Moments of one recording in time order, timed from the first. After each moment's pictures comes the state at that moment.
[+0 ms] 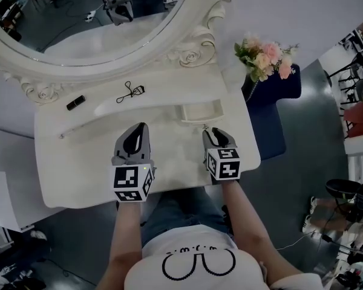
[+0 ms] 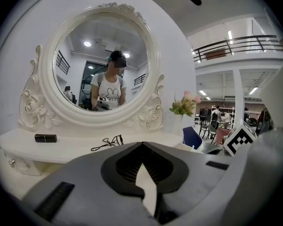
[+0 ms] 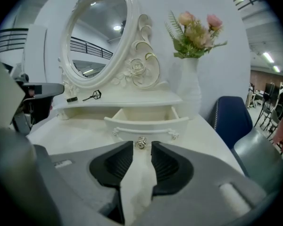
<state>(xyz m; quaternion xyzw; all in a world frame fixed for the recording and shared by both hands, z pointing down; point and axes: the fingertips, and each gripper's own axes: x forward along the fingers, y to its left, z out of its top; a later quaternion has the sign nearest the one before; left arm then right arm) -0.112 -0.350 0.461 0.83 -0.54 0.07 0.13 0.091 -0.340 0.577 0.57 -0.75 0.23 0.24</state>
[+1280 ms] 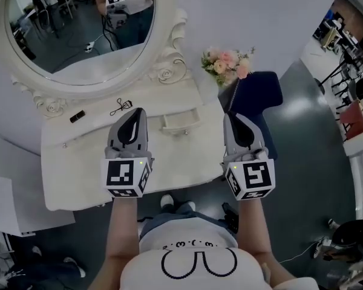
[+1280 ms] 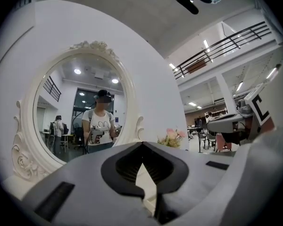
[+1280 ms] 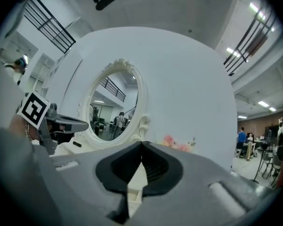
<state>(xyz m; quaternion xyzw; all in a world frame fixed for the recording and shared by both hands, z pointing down) -0.045 -0.320 0.294 0.85 -0.52 -0.01 -0.02 0.150 -0.281 0.280 0.60 -0.79 -0.06 0.07</state>
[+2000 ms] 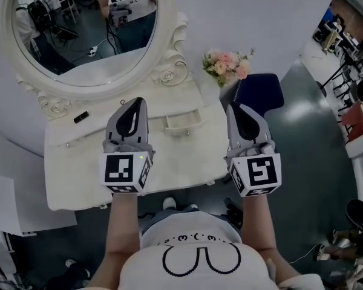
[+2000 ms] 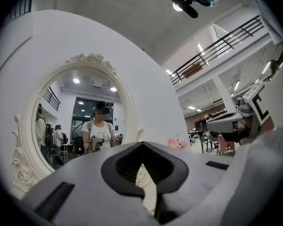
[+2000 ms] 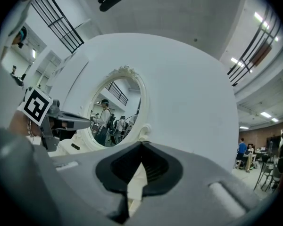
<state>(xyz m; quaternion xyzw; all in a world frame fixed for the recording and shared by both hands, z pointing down) -0.046 -0.319 0.252 0.85 -0.52 -0.04 -0.06 0.143 -0.280 0.242 0.59 -0.79 -0.12 0.06</state>
